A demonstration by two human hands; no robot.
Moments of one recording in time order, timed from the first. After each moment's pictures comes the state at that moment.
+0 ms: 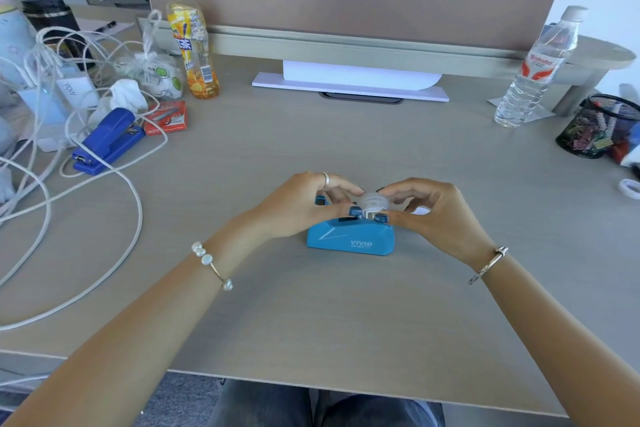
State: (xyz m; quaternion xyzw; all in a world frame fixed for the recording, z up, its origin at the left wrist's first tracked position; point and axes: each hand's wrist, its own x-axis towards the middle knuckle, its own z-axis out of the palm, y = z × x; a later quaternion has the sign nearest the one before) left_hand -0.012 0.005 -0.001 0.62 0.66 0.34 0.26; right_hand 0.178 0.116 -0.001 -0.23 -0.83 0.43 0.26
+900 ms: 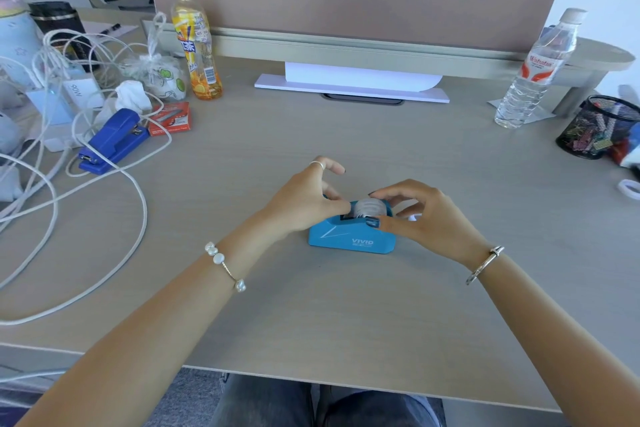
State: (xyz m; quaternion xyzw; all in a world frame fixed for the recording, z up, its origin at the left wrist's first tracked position) left_hand 0.001 0.005 0.007 0.49 0.74 0.37 0.29; right_hand 0.176 0.114 -0.008 -0.25 -0.86 0.40 0.21
